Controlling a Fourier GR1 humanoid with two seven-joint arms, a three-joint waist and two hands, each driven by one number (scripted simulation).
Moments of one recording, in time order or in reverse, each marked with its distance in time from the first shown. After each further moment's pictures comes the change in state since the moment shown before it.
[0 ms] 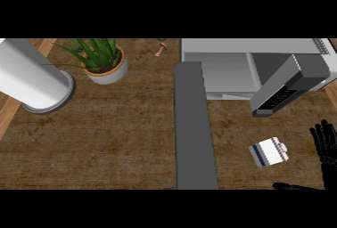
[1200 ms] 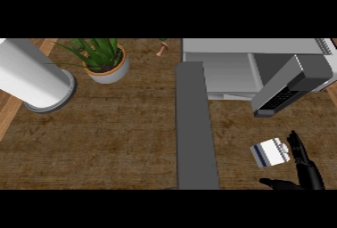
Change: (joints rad) left arm 0.088 -0.064 0.095 0.004 0.090 -0.150 0.005; right arm -0.378 -0.138 -0.089 1.121 0.193 -0.110 -0.633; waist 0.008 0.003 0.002
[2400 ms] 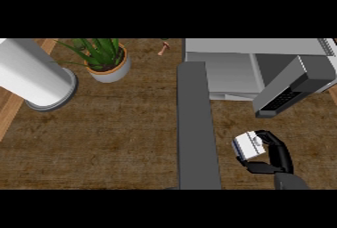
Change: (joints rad) left arm -0.011 0.031 0.038 0.020 0.087 -0.034 0.022; right arm -0.234 0.072 -0.018 0.265 -0.010 -0.008 -0.068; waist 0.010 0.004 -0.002
